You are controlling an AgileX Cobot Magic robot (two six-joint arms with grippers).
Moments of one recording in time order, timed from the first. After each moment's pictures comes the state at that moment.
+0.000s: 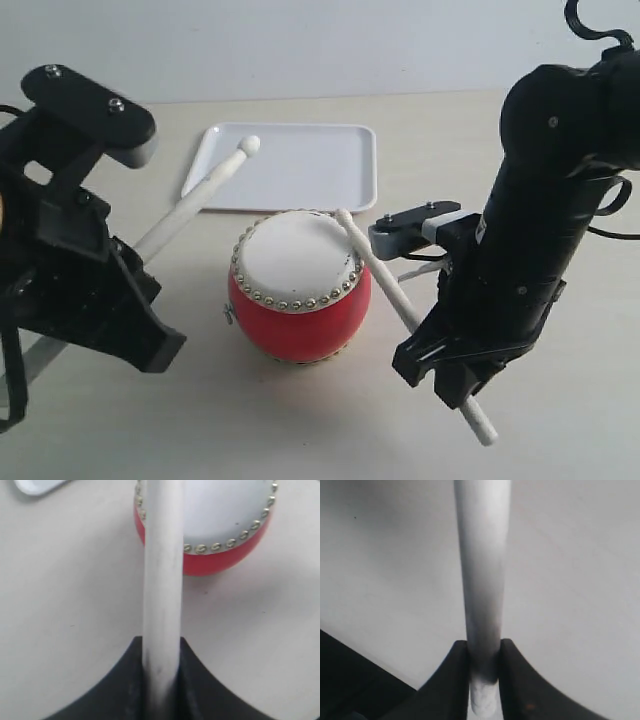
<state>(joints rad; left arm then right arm) -0.97 1.19 -0.83 0.29 0.85 -0.43 0.59 1.65 -0.90 0.30 1.01 -0.19</state>
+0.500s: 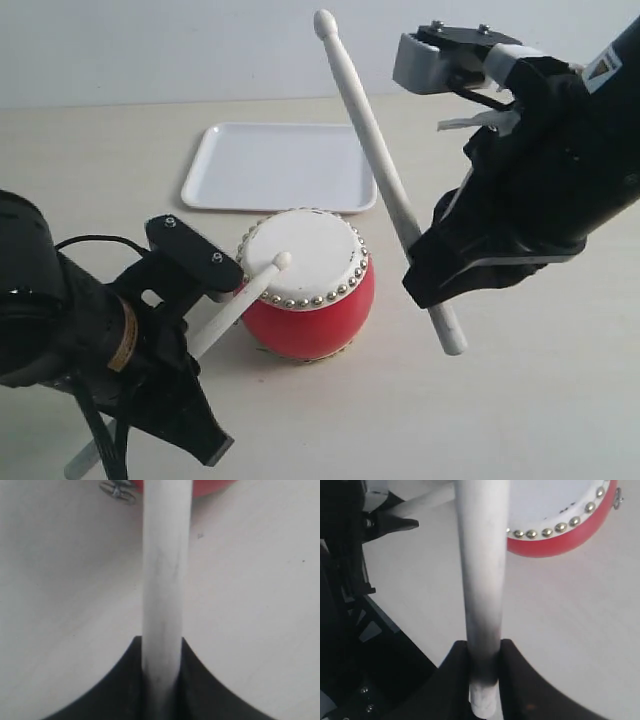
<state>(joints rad) -0.97 1.50 -0.71 0.26 0.63 -0.40 0.59 1.29 -0.99 0.44 1.07 -0.27</state>
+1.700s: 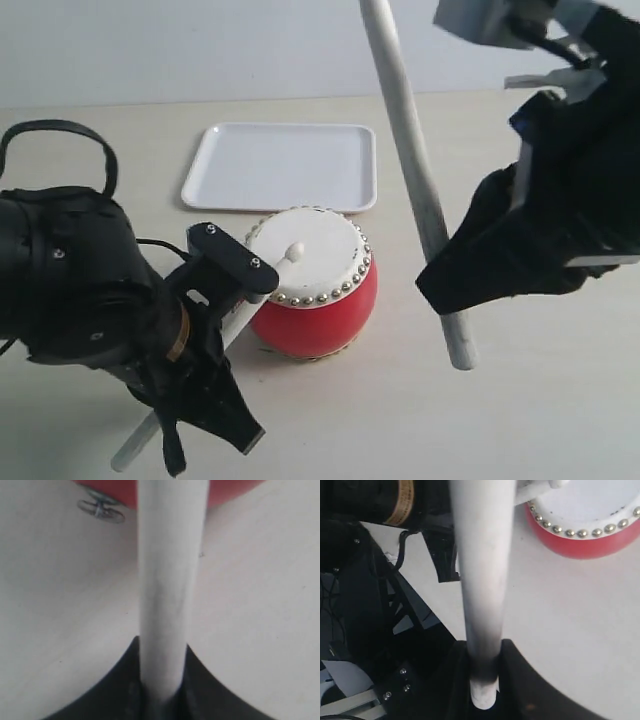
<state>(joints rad) -0.97 1.66 -0.80 0.27 0.64 -0.41 0.59 1.16 -1.01 0.52 1.17 -0.30</state>
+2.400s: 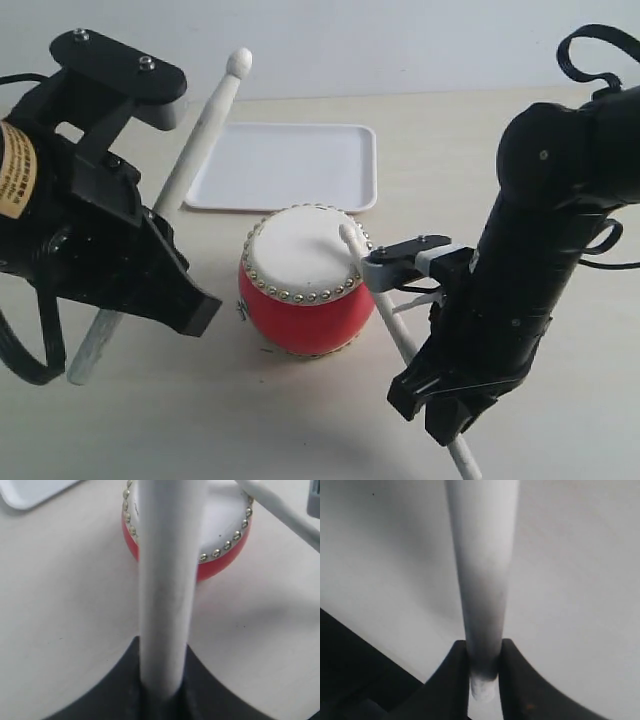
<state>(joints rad) -0.97 1.25 -0.94 0.25 0.89 -0.41 0.59 1.70 -0.84 0.41 0.98 -0.30</state>
